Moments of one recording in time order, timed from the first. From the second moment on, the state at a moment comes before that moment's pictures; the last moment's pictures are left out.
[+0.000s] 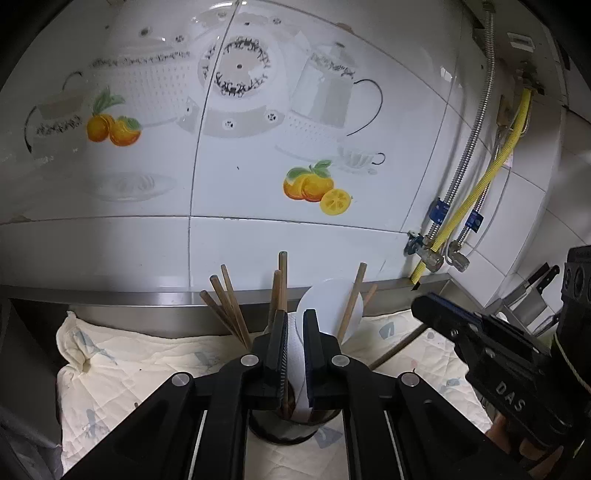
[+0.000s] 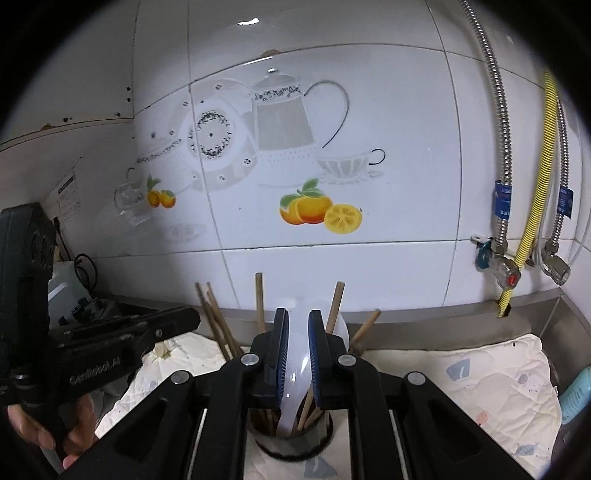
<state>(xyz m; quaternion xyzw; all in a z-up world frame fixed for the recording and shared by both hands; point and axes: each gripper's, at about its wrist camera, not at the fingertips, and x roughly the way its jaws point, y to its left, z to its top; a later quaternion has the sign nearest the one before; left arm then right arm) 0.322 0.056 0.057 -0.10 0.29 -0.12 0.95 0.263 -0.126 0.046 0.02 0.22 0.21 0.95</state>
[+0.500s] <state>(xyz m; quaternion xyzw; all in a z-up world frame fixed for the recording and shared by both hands) 0.237 0.044 0.064 -0.09 0.27 -0.08 0.95 0.204 -0.152 0.034 0.01 0.26 0.21 0.94</state>
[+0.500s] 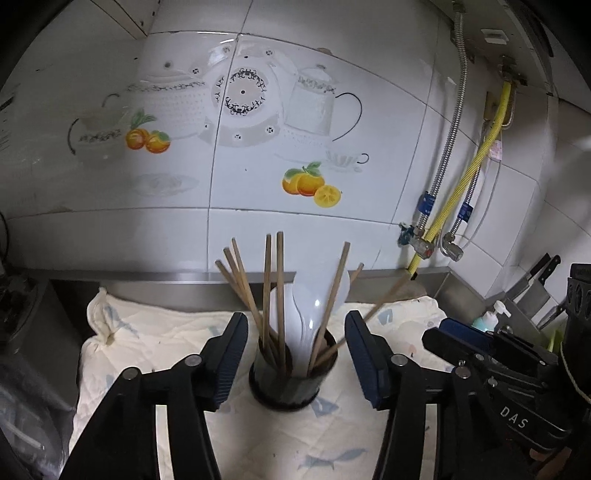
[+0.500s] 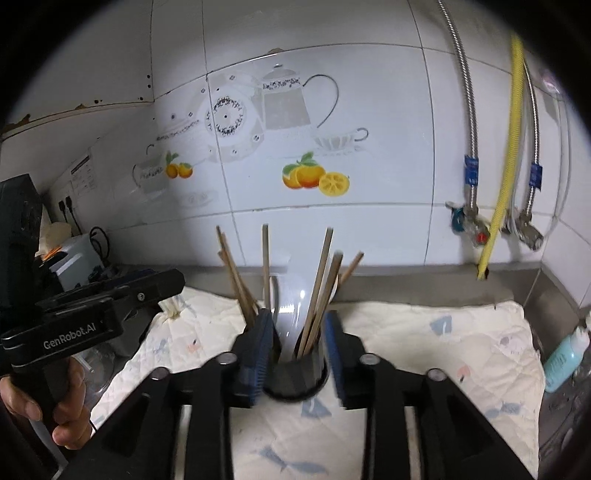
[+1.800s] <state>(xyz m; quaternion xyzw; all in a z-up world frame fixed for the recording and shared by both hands) 0.068 0.034 0.039 -0.04 0.30 0.02 0.95 0.084 -0.187 0.007 -0.01 0.32 0.18 0.93</state>
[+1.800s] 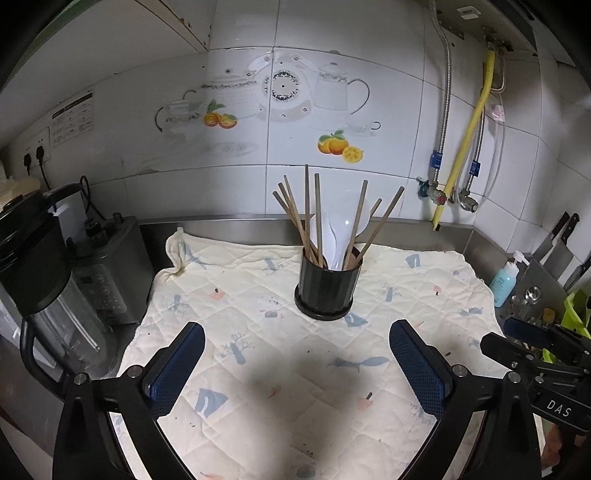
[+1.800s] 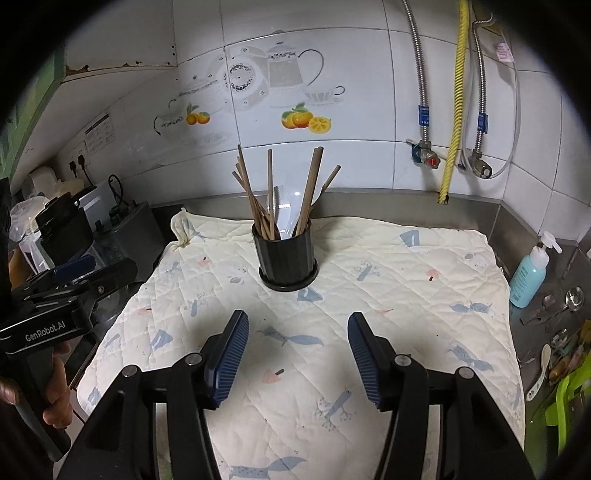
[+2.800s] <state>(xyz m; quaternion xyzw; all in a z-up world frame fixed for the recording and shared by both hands) 0.048 0.046 0.028 -0.03 0.31 0.03 0.95 0.069 -0.193 0.006 -0.01 0.32 0.18 0.93</state>
